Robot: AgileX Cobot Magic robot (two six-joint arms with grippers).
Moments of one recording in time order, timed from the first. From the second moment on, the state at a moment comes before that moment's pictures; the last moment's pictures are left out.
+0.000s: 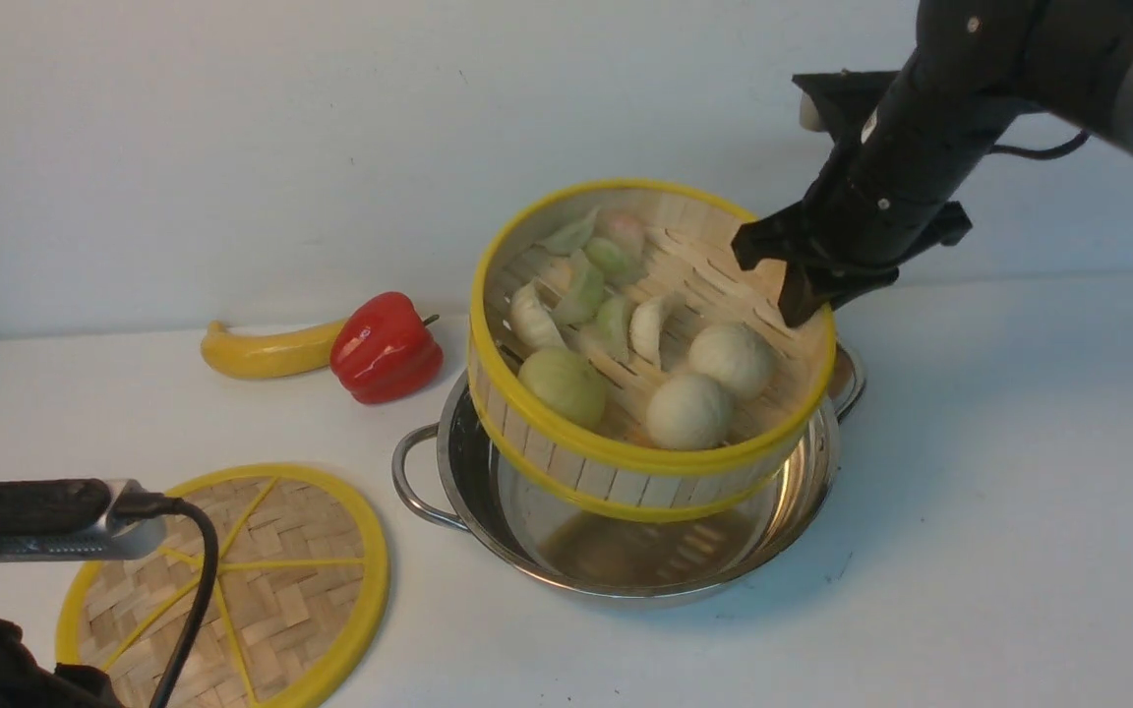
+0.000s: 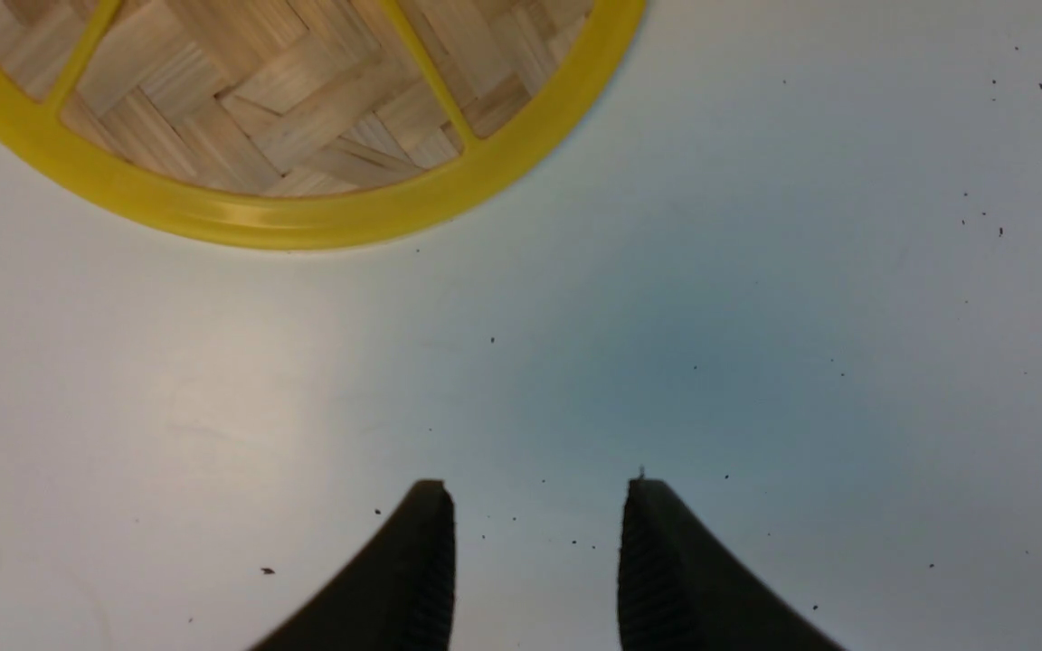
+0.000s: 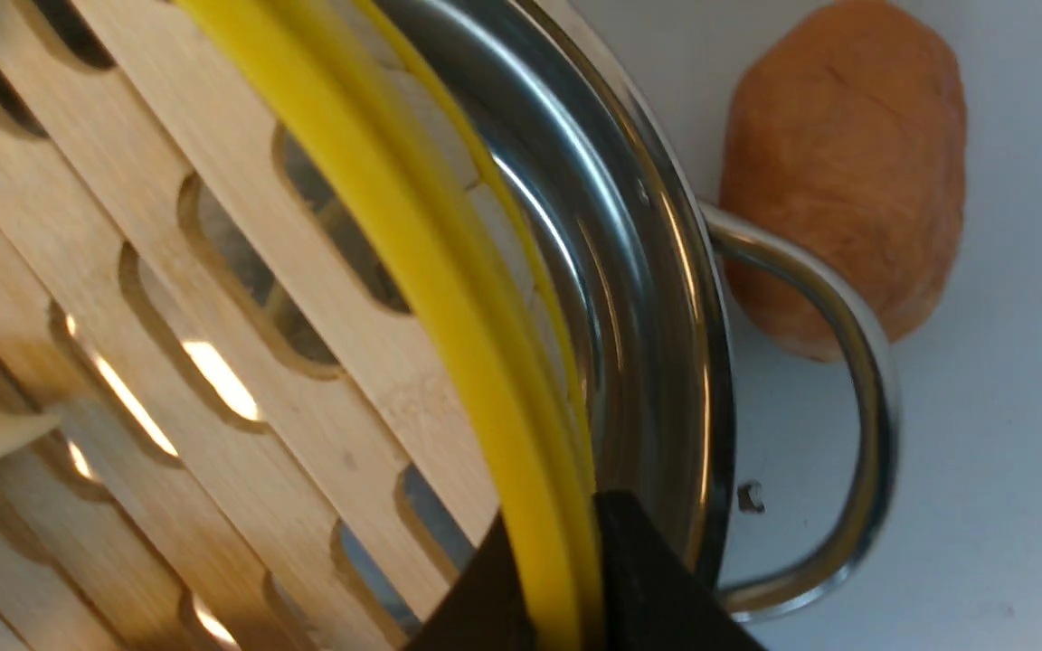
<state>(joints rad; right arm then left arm) 0.34 2.11 -1.94 0.19 1.25 0.02 0.08 0.95 -0.65 -0.26 0.99 0.21</state>
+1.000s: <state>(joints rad) 0.38 2.30 -1.99 0.11 1.24 0.00 0.08 0.95 -0.65 -0.26 0.99 0.21</state>
